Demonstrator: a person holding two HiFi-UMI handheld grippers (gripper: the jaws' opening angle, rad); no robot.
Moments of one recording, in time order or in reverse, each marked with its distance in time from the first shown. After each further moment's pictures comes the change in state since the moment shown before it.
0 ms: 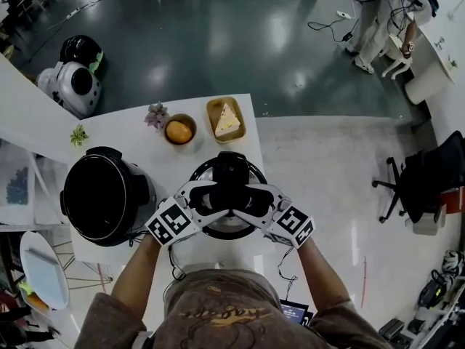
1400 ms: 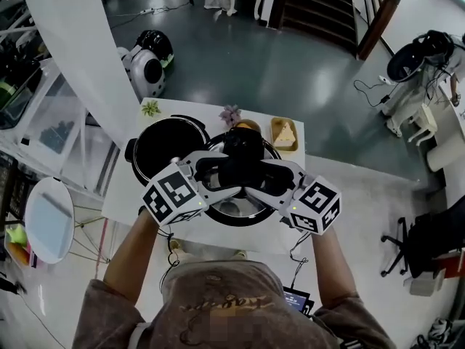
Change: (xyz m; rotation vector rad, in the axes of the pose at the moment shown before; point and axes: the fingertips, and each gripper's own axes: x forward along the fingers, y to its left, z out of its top) left arm -0.205 -0.031 0.073 0.056 -0.087 0.310; right arm 0.029 0.136 0.166 -0.243 -0.047 0.151
